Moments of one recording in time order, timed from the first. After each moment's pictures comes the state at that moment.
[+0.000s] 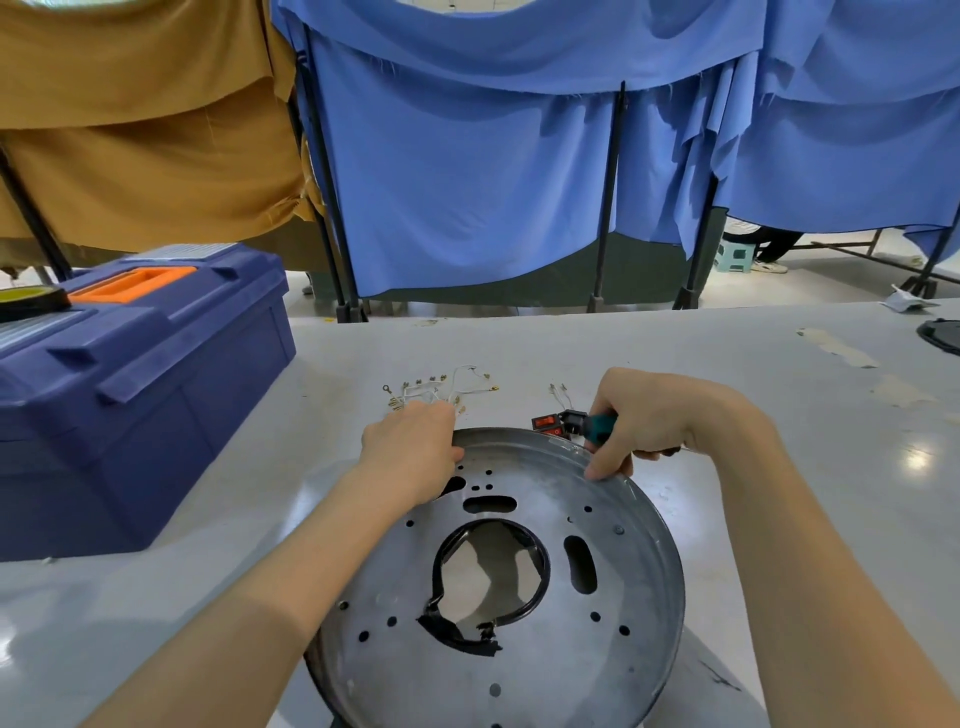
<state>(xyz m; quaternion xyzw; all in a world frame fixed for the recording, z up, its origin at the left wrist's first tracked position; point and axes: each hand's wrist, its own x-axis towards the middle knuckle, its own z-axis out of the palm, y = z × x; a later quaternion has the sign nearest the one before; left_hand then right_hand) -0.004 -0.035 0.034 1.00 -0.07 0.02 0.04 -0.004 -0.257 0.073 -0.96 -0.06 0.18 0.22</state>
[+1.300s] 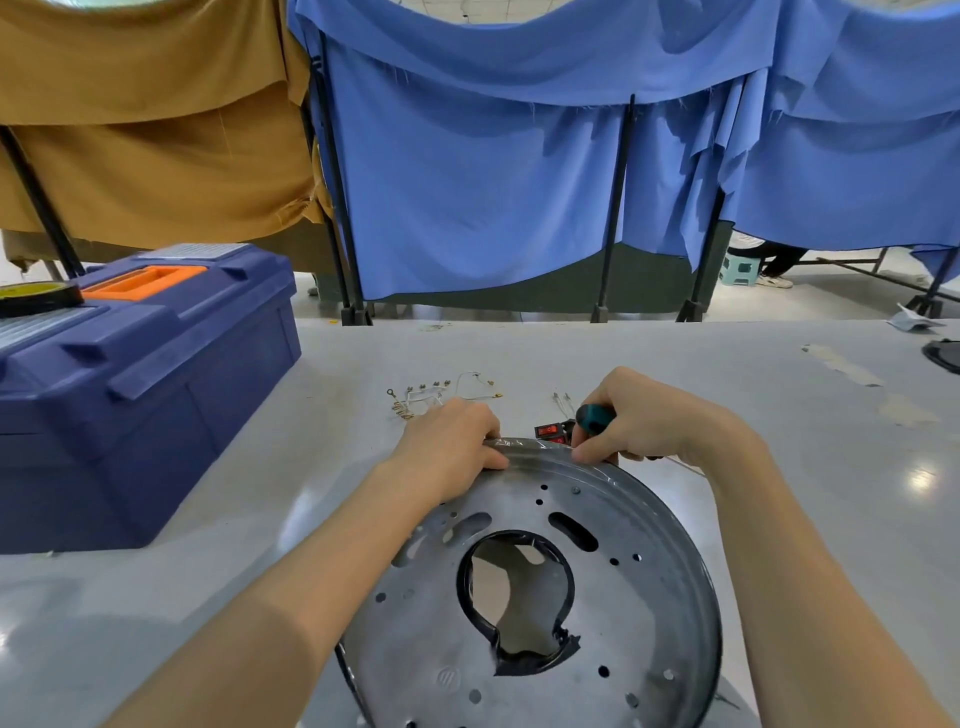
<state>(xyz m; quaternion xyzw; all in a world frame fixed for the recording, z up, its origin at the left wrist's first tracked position) 0.011 -0.051 0.031 0.98 -0.18 0.03 0.10 0.007 -0.258 0.059 -0.94 -0.11 0.09 0.30</state>
